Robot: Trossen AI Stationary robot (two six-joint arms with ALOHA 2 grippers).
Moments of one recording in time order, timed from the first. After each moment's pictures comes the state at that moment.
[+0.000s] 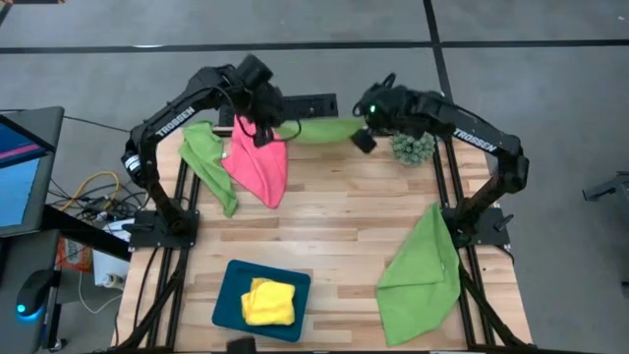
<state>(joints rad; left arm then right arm) 0.64 1.70 1.94 -1.27 0.21 0.44 -0.34 1.59 1.81 -1.24 0.44 0.13</state>
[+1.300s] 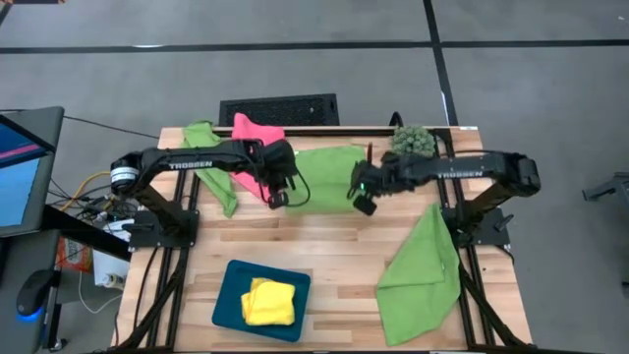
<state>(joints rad) 0.32 1.56 1.24 -0.78 0.03 0.05 -0.13 1.50 1.18 -0.97 0.34 0.32</state>
